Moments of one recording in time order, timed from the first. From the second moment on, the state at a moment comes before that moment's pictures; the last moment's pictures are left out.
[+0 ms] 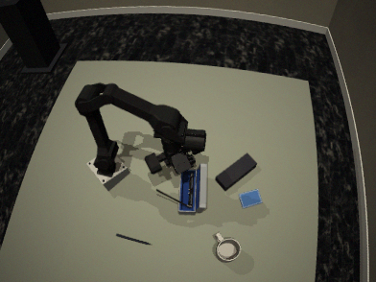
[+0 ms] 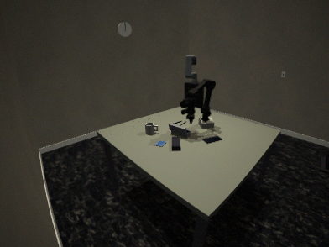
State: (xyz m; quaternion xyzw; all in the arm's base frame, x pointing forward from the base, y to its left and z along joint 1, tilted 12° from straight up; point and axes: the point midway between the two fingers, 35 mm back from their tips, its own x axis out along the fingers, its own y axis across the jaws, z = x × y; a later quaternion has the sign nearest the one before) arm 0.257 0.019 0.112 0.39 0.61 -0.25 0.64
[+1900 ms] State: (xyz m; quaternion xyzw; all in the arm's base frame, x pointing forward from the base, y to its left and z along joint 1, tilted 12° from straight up) arm 0.272 -0.087 0.097 -0.24 0.59 0.31 0.71
